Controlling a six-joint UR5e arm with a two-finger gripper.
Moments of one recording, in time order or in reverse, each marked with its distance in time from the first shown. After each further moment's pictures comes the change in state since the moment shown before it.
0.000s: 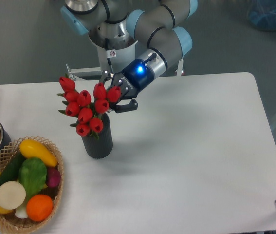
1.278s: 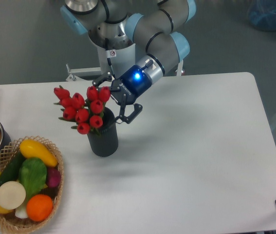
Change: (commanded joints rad) arm 0.008 0.014 -0.012 -0.003 0.187 0.037
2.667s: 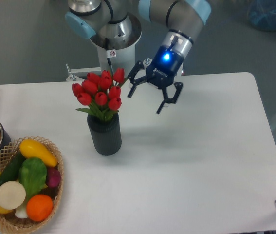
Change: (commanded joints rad) arm 0.255 0.150 0.054 -0.003 0.239 -0.032
